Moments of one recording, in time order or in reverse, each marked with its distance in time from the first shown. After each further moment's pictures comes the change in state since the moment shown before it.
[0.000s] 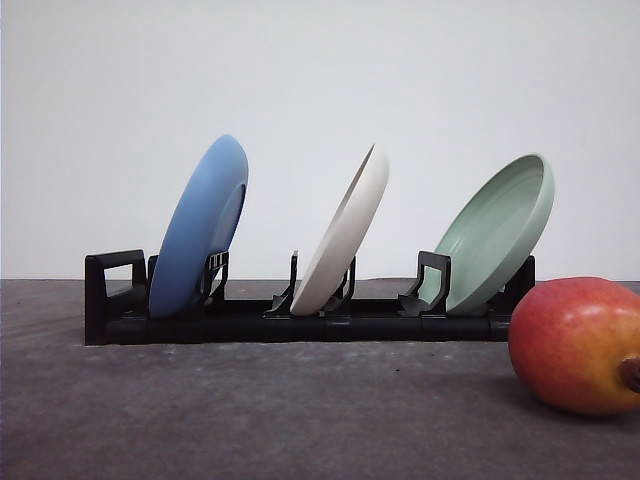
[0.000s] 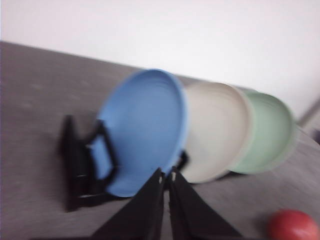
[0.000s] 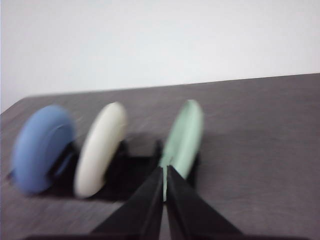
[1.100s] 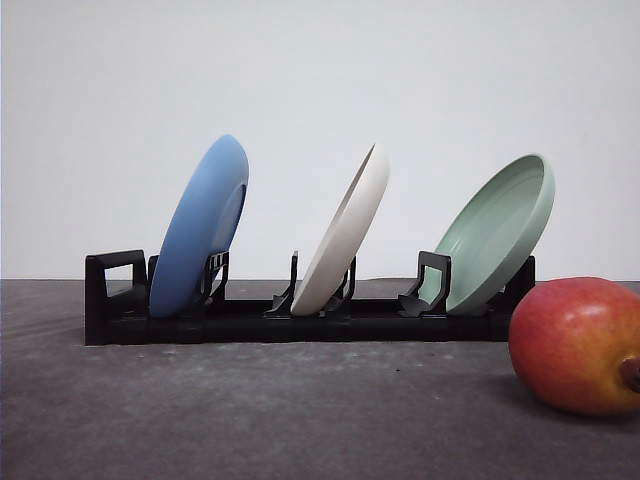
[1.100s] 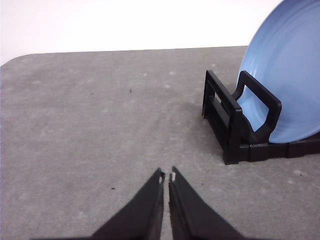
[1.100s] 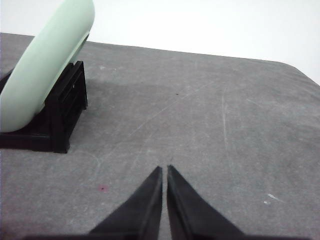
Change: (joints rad) left_arx 0.045 -0.510 -0.560 0.110 -0.466 0.310; right_arx 0.000 -0.483 -0.867 0.482 0.417 -0.202
